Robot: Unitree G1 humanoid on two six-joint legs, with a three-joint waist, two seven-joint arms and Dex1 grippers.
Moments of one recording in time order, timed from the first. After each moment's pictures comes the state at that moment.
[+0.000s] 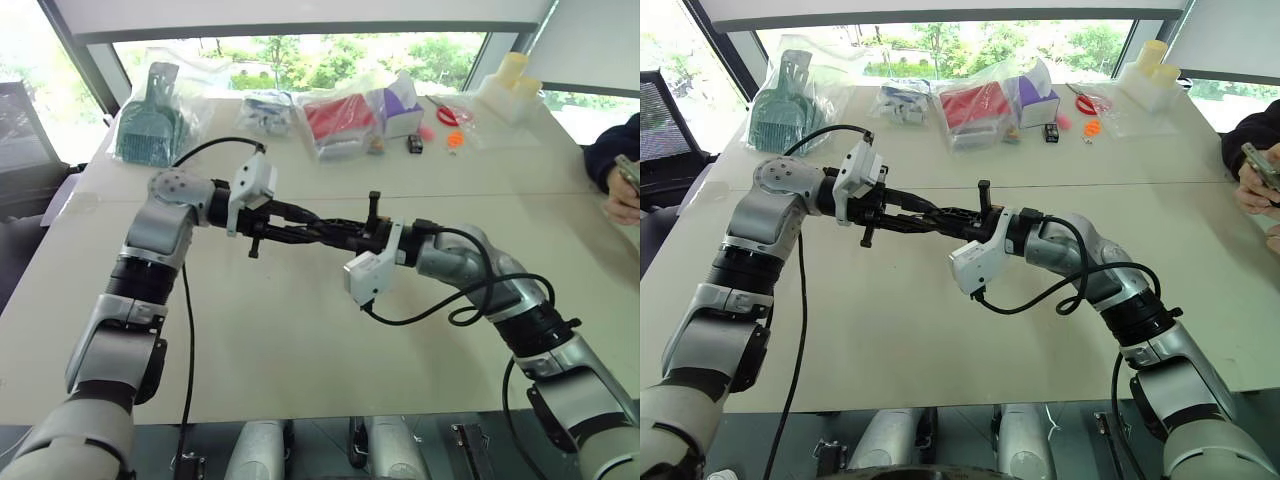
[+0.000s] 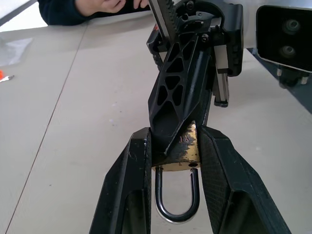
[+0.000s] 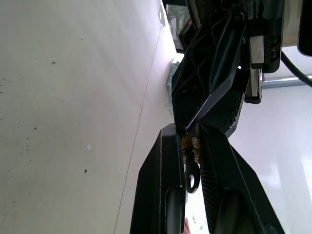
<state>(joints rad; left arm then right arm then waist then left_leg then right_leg) -0.89 0.52 -0.16 0.37 -0.31 0.17 -1.50 -0.68 -0.61 0.37 0.05 -0.48 -0.60 0.55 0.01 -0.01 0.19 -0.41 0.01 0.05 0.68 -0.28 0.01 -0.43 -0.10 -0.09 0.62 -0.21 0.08</state>
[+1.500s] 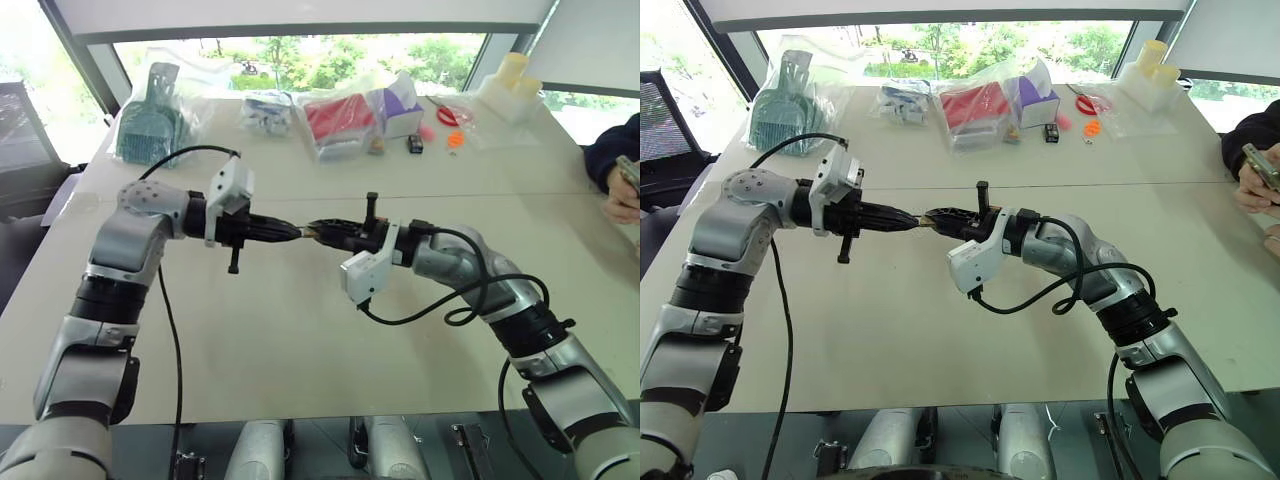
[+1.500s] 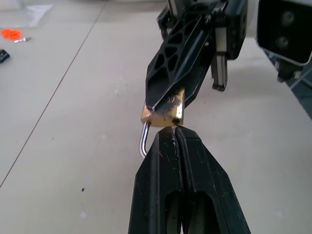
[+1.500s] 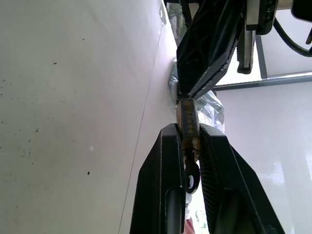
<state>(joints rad) -0.77 0.64 -0.14 0.19 -0.33 0.34 -1.39 -0.68 -0.59 0.38 0.07 -0.49 -0.59 0.55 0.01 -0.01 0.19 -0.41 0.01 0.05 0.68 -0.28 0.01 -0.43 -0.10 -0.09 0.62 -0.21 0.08</state>
